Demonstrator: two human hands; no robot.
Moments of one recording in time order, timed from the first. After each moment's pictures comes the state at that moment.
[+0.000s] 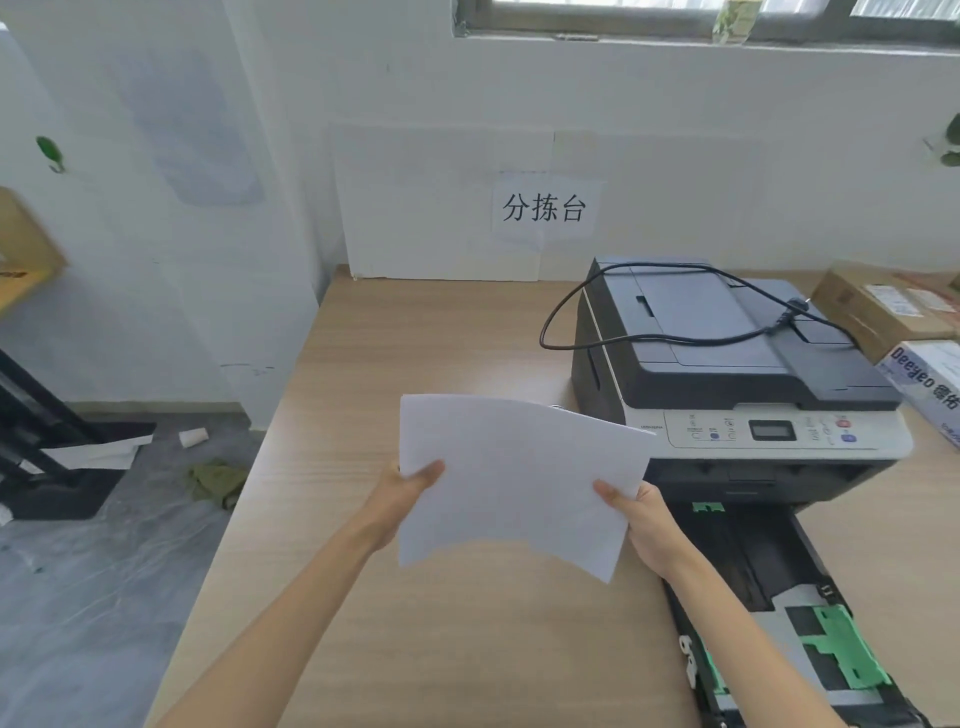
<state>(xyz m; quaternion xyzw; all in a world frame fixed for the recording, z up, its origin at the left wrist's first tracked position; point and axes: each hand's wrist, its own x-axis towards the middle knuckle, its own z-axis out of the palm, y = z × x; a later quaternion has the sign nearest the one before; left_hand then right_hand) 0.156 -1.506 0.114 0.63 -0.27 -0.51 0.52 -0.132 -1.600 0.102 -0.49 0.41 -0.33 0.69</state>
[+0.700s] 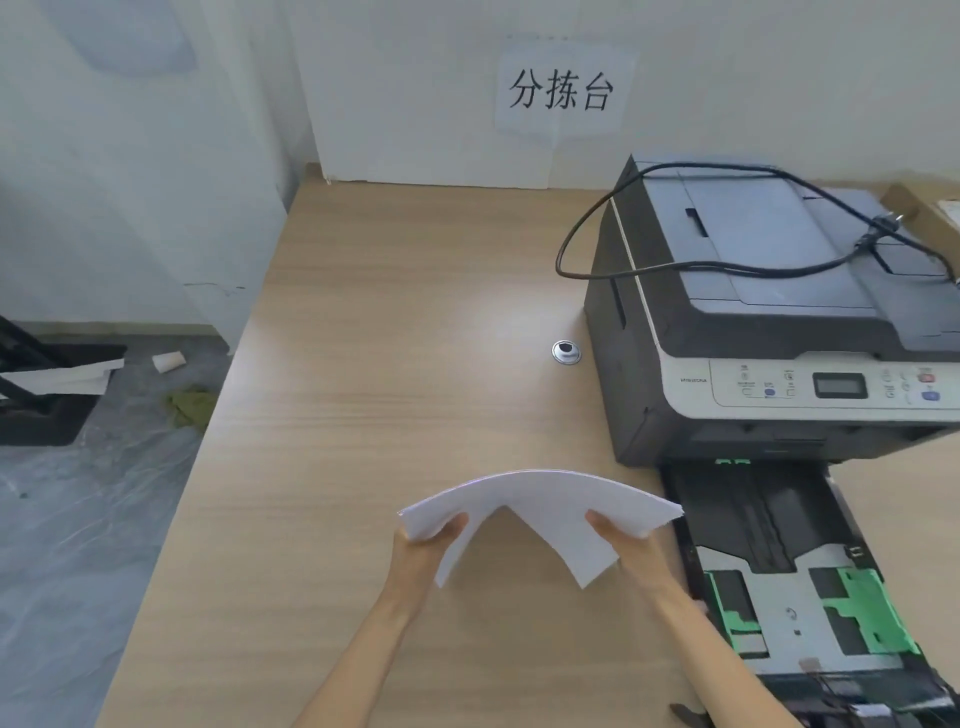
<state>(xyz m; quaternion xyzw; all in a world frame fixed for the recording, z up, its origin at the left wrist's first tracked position) 0.102 -1.474 -0.005 0.69 -0.17 -0.48 0.51 -0.130 -1.574 -0.003 -0.45 0.57 -0.28 0.63</state>
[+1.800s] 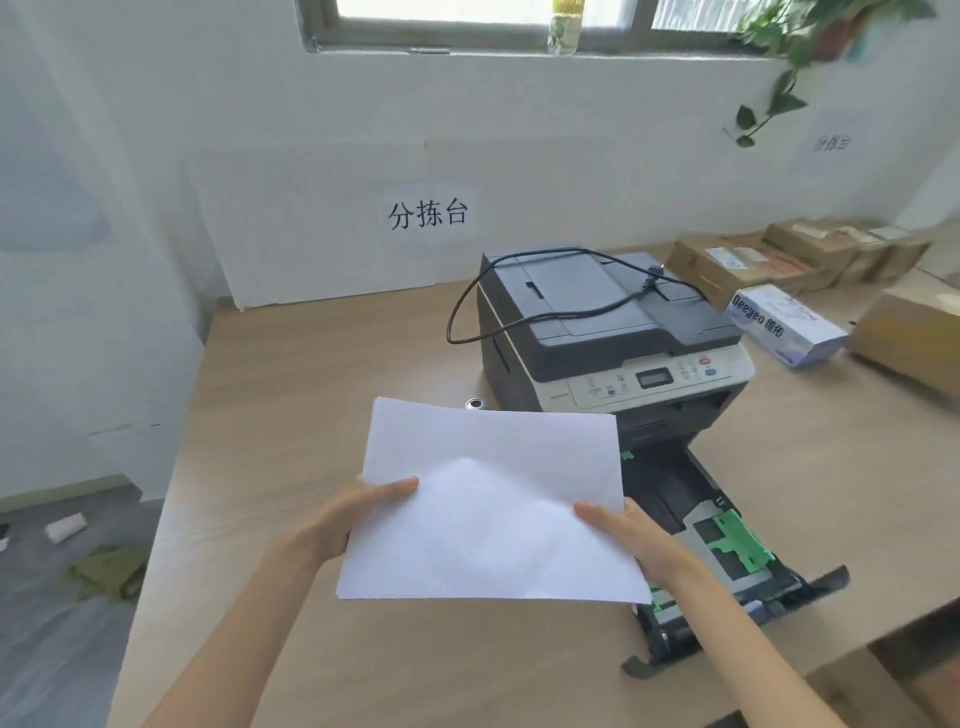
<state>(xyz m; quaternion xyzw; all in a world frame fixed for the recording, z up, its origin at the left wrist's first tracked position) 0.145 -1.504 0.151 0.51 -0.36 -0.70 0.36 -0.192 -1.524 0.130 -0.46 0.49 -0.29 0.68</state>
